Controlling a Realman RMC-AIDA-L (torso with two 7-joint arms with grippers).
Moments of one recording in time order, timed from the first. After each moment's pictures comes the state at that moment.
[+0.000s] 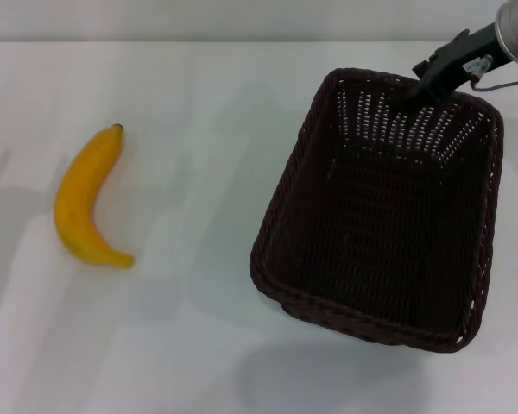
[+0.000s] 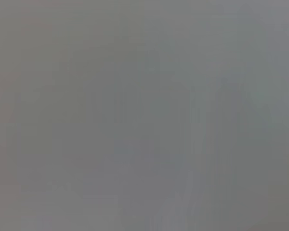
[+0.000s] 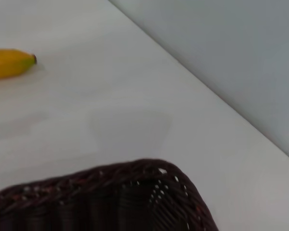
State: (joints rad) left arm 0.10 -2.09 1.55 0.91 -2.93 -0.93 2.62; right arm 0.91 1.98 -1.10 -0.90 -2.51 -1.22 2.16
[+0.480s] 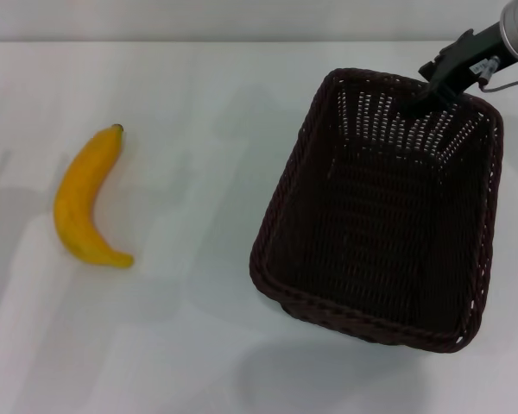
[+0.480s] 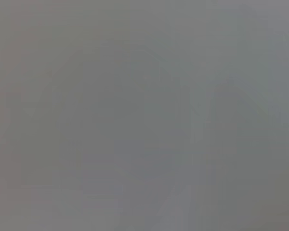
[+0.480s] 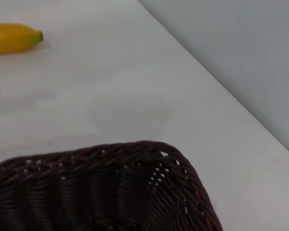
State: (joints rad) left arm 0.10 -2.09 1.55 0.91 -2.93 -0.93 2.62; right arm 0.92 1.97 -1.11 -0.90 -2.54 -1.24 2.10
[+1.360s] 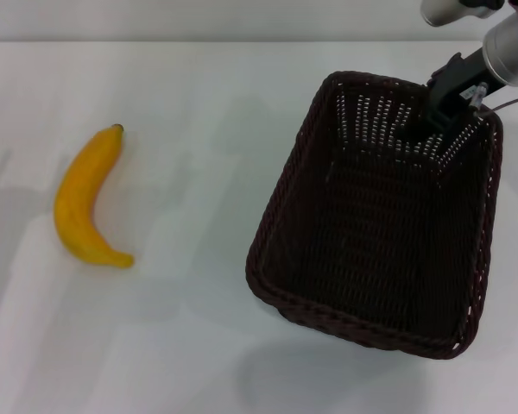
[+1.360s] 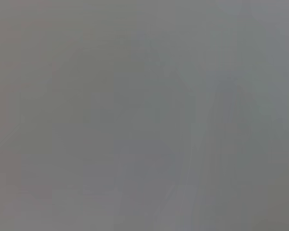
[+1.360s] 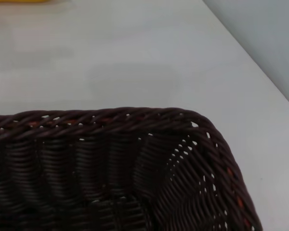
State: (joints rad) left arm 0.09 -2.09 1.55 0.91 -2.93 -0.93 2.62; right arm 0.93 2.01 -1.15 -0.89 -2.62 -1.23 2.08
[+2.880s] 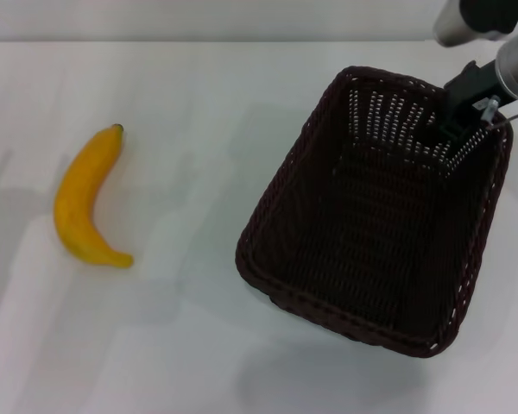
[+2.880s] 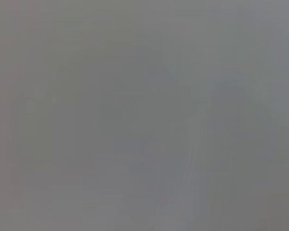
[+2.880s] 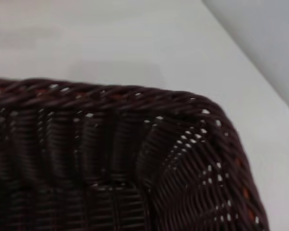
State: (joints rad) left arm 0.10 -2.09 1.56 0.91 -2.93 -0.95 2.62; right arm 0.83 2.01 -1.24 -0.99 -2.61 -1.18 2.13
